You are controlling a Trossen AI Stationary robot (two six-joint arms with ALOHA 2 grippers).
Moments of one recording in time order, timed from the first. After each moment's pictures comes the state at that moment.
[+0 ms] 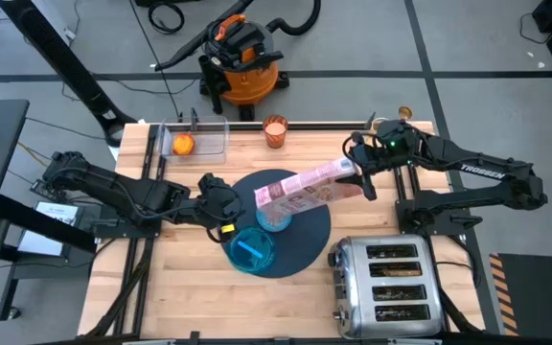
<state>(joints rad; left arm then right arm) -0.31 1.26 1.12 -0.66 -0.57 -0.57 -0.33 0.90 0.90 -0.52 -0.34 -0.25</state>
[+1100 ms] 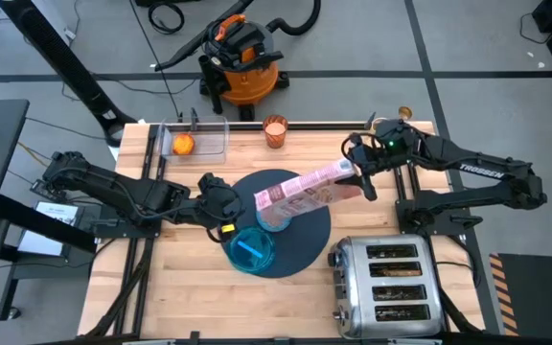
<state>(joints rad) -0.31 1.26 1.12 -0.66 -0.57 -0.57 -0.33 0.91 0.90 -0.51 -0.38 -0.25</state>
